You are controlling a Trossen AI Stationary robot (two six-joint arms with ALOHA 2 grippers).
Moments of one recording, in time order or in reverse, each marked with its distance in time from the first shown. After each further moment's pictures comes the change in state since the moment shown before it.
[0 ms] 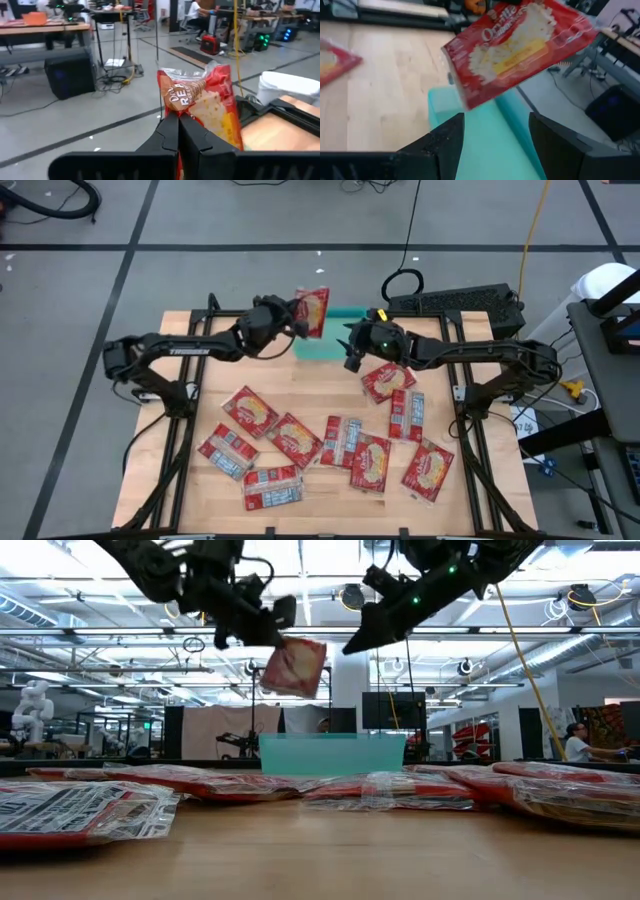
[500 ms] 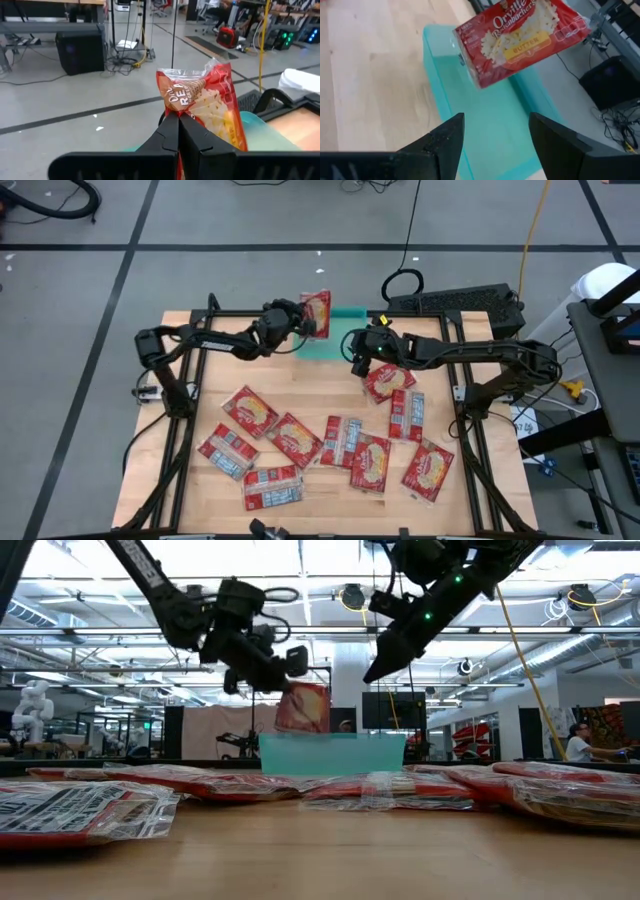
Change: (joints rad) left arm 0.071 0.268 0.000 0.195 0.003 -0.119; right arm 0.000 0.001 0.000 -0.234 0.054 -0.001
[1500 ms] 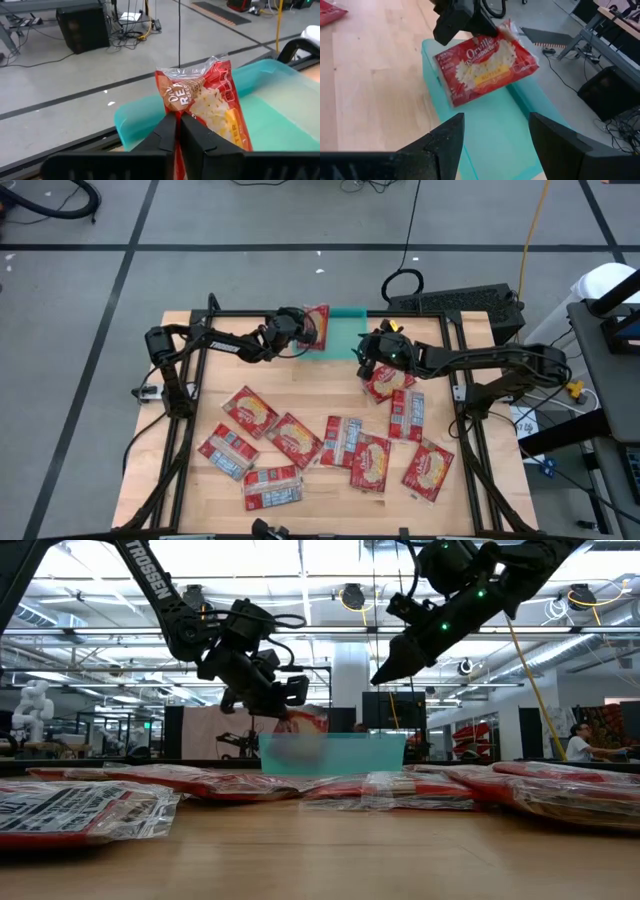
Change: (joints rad) left arm -0.002 0.066 0.000 -0.130 0.008 -0.013; right arm 0.000 -0.079 -0.205 0.277 -0.003 0.015
